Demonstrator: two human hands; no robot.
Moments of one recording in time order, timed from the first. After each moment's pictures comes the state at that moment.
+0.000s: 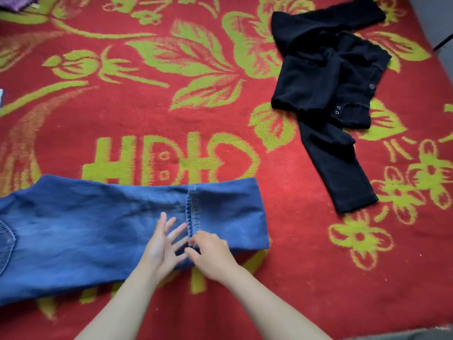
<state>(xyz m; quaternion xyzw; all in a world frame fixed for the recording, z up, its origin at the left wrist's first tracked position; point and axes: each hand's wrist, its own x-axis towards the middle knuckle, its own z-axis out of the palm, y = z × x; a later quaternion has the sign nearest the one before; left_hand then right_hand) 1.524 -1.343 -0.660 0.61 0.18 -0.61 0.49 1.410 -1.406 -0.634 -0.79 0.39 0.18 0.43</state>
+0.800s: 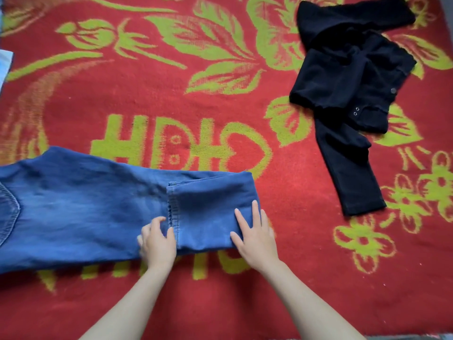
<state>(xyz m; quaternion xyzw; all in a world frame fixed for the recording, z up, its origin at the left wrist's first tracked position) 1.508 -1.314 -0.682 0.93 -0.06 -0.26 0.25 1.349 -1.434 -0.659 -0.83 0.44 0.24 0.25</state>
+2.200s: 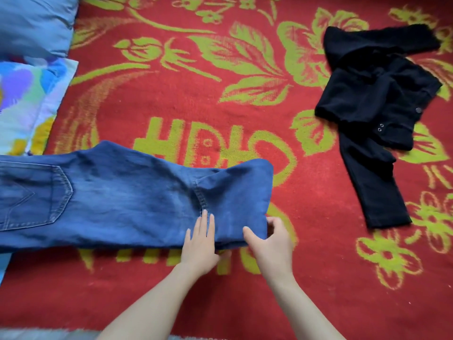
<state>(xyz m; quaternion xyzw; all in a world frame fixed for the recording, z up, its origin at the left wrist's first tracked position) 1.490 -1.296 -0.688 0.83 -0.44 -0.34 -0.05 1.386 -1.386 -0.586 -0.62 0.61 -0.14 0.48</state>
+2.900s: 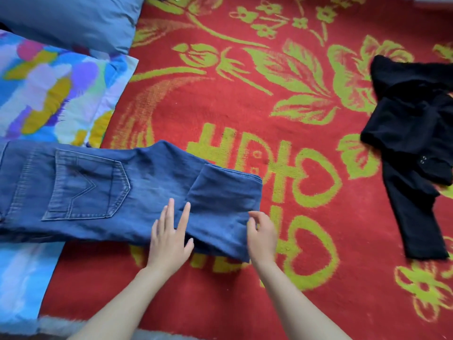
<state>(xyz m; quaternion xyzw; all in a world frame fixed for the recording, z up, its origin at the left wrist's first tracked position) 1.631 -1.182 -0.678 0.90 -0.39 -0.14 0.12 1.508 -1.333 -0.642 -0.71 0.56 -0.09 0.42</state>
